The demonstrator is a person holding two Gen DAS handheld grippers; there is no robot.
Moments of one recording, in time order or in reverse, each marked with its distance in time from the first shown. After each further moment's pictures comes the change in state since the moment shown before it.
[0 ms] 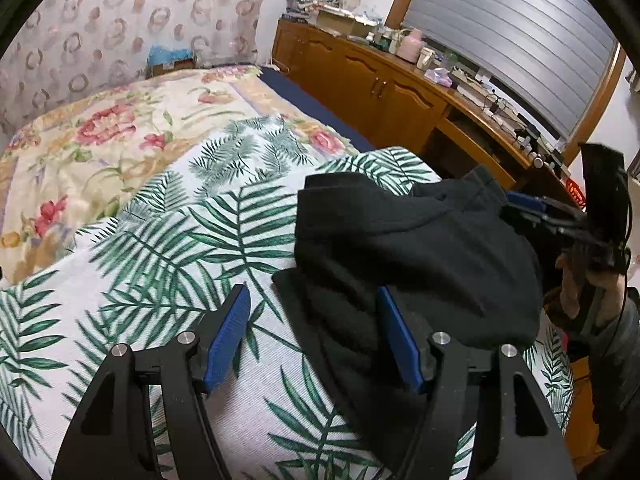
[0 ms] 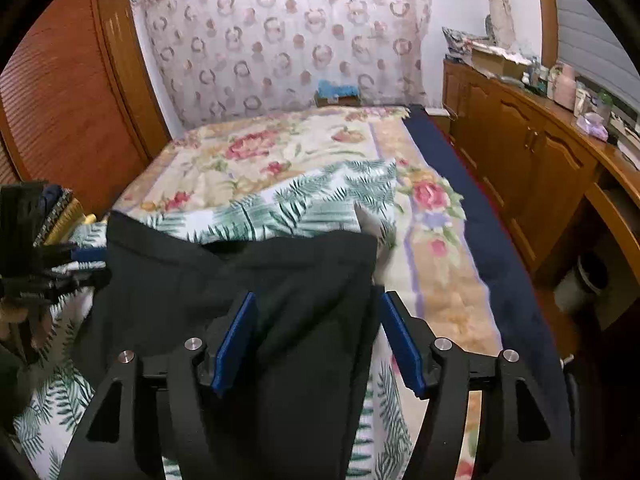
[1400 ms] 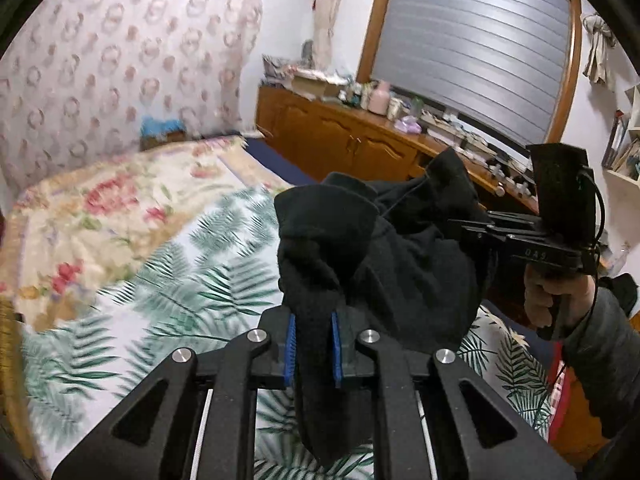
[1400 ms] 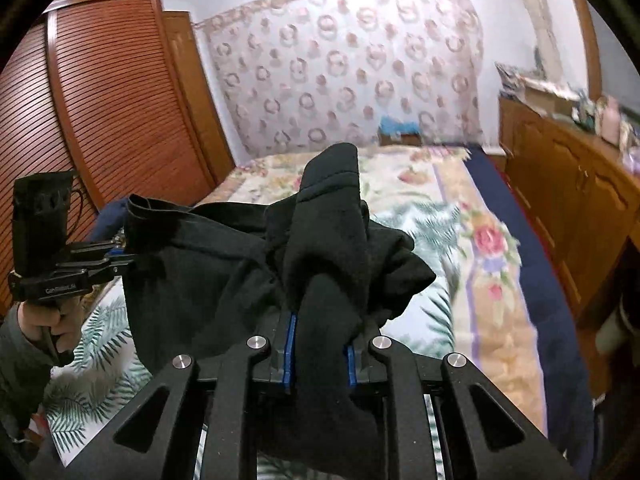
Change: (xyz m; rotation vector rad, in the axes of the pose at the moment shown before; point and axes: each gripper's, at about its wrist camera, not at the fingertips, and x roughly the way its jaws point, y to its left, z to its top) left arm -0.114 -0.038 -0.005 0.107 -0.259 0.010; right arm -0.037 0.040 0.013 -0.120 -0.175 0.225
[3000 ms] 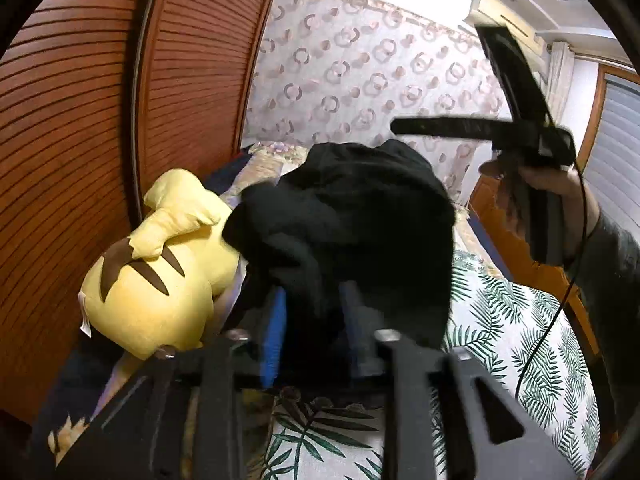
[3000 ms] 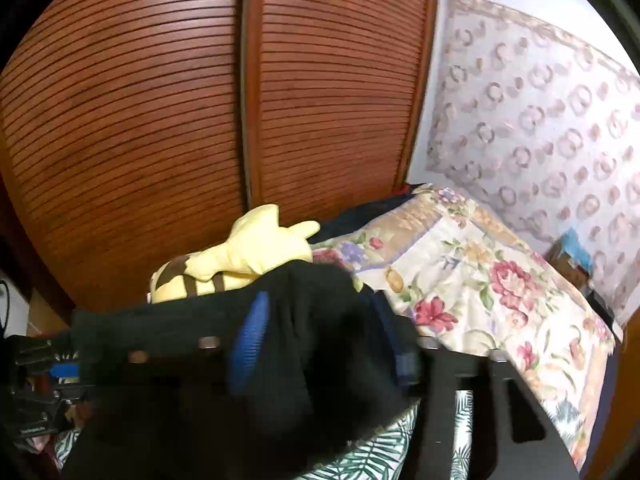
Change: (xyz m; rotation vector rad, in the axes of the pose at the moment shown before) left arm -0.242 0.199 -0.194 -0.512 -0.226 0.615; right arm 0.373 0.323 0.176 -0.575 0.086 0.353
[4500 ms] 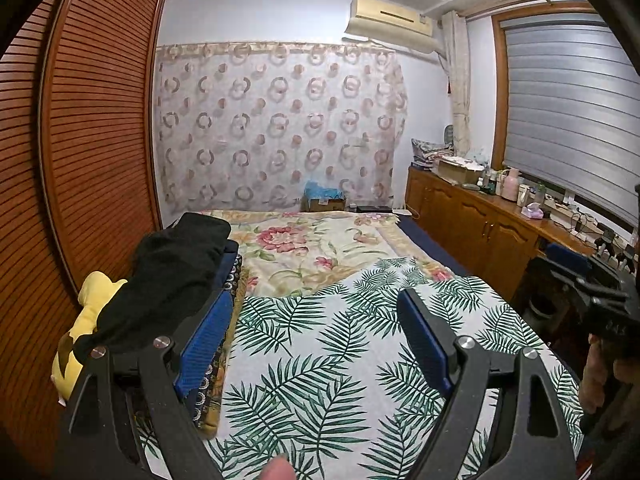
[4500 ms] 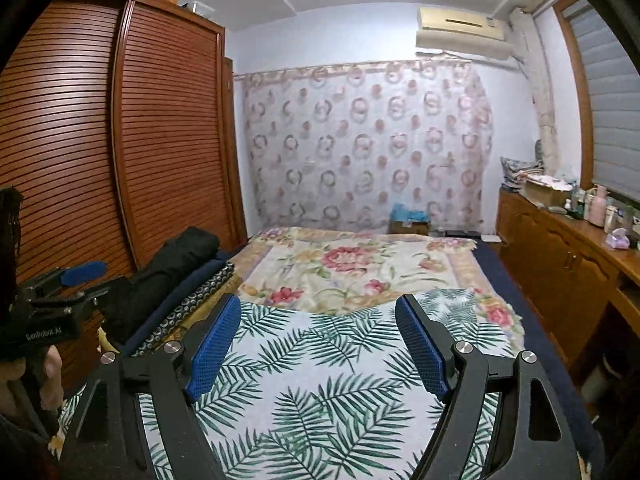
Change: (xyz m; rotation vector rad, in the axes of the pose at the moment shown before) left arm -0.073 -0.204 -0.008 0.307 -0.143 -0.135; right arm -0.210 0.183 -0.161 0.434 -0.324 -0.509
